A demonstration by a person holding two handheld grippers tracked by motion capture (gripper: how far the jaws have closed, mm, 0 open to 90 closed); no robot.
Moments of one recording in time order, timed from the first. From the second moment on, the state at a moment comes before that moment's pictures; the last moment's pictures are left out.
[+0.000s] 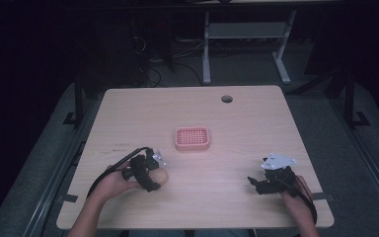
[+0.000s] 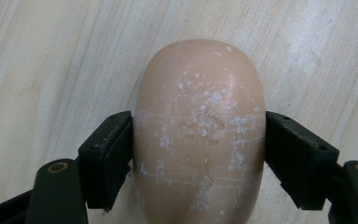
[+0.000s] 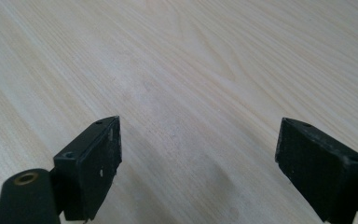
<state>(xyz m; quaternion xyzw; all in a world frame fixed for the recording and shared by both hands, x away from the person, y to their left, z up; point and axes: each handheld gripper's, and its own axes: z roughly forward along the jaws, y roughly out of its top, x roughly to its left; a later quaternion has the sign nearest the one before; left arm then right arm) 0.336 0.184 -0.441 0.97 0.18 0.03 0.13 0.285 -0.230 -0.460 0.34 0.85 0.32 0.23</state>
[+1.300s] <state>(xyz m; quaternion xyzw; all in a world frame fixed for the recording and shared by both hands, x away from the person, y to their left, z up) 0.350 0.181 -0.426 0.97 0.19 0.02 0.16 0.285 -0.234 -0.458 0.35 0.84 0.34 0.23</state>
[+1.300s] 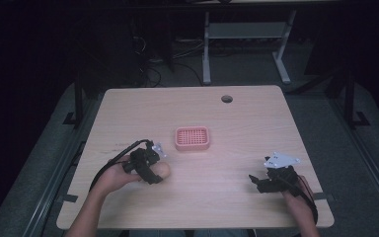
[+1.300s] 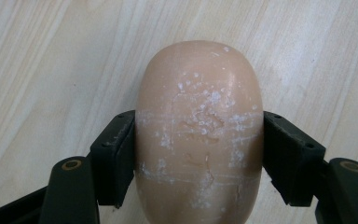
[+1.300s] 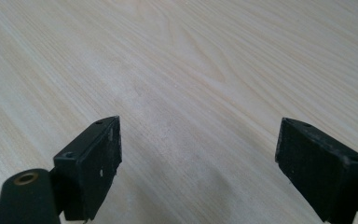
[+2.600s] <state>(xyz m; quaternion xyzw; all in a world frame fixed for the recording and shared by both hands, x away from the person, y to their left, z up) 0.388 0.149 -0.398 0.97 0.17 0.03 0.16 0.288 -0.235 -0.459 0.36 0.84 0.34 0.22</state>
